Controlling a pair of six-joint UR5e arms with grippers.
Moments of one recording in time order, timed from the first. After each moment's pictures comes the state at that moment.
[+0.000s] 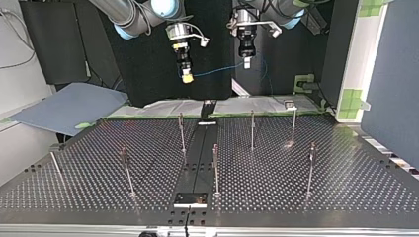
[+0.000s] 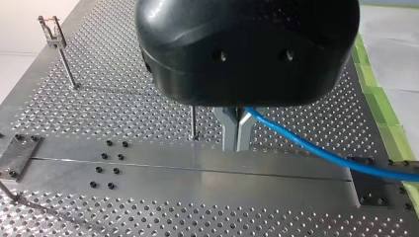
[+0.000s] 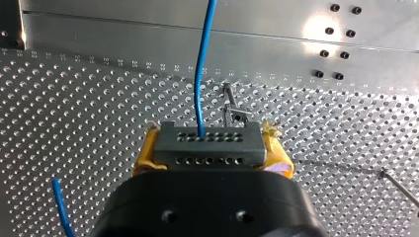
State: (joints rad) left arm -0.55 -1.99 -2.39 -1.89 -2.15 -1.63; right arm 2.37 -1.00 2.02 -1.04 1.83 1.47
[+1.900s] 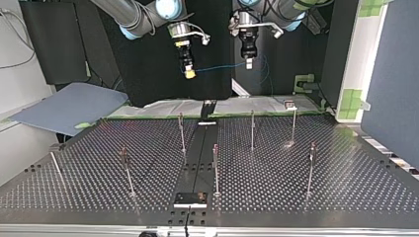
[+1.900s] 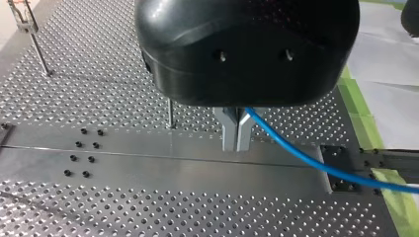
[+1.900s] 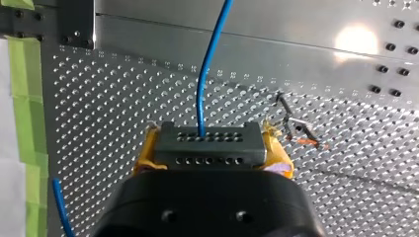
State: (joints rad) left arm -0.52 -2.00 -2.38 -1.95 -2.15 -1.62; right arm 2.38 -0.93 2.01 -1.00 1.83 1.47
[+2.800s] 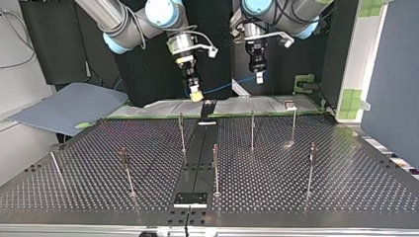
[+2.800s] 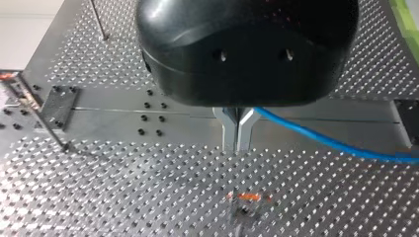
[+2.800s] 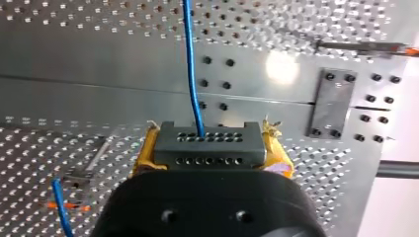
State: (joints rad) left arm -0.43 -1.79 -2.31 -2.15 -2.16 -1.60; right arm 2.39 -1.16 1.83 -0.77 1.74 1.44
